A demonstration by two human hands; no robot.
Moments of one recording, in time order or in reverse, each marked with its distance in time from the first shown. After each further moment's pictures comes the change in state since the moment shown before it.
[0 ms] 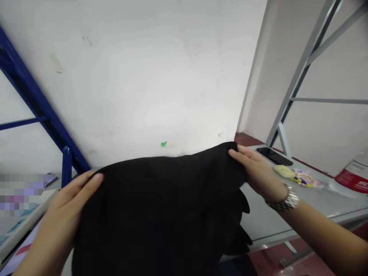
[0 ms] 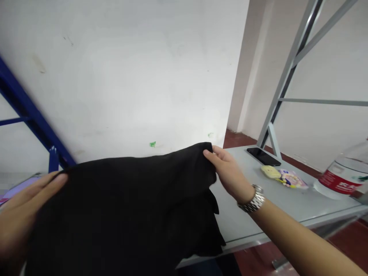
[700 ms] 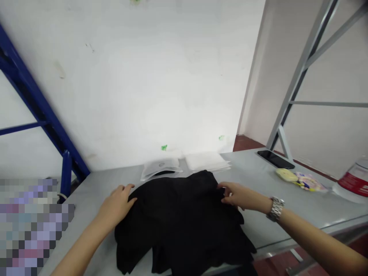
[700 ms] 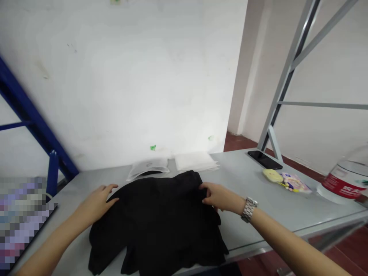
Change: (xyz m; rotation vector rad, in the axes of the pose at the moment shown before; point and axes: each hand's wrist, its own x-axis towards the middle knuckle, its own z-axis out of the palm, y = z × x) left_hand 0.071 -0.091 0.016 1.349 -0.258 0.365; right_hand 0.000 0.077 -0.028 -0.797 -0.380 0.298
